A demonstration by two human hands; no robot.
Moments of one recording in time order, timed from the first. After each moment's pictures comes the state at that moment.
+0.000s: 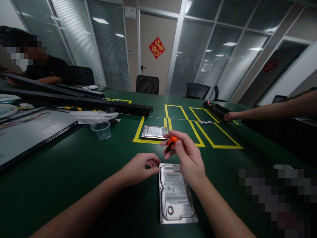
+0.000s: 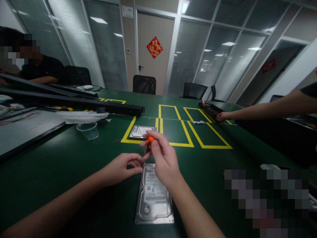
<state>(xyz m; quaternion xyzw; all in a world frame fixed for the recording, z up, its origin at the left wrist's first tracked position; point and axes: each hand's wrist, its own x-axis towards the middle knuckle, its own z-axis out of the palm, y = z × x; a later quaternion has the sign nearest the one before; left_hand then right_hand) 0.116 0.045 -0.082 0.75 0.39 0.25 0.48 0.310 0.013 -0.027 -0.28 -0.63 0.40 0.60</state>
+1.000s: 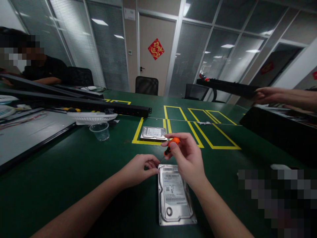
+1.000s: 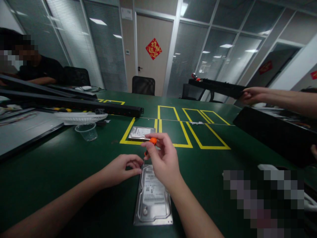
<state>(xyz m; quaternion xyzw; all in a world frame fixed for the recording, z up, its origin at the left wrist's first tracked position) 0.115 0.046 -0.085 0.75 0.39 0.26 0.48 0.309 0.015 -0.028 -0.30 -0.60 0.38 0.63</state>
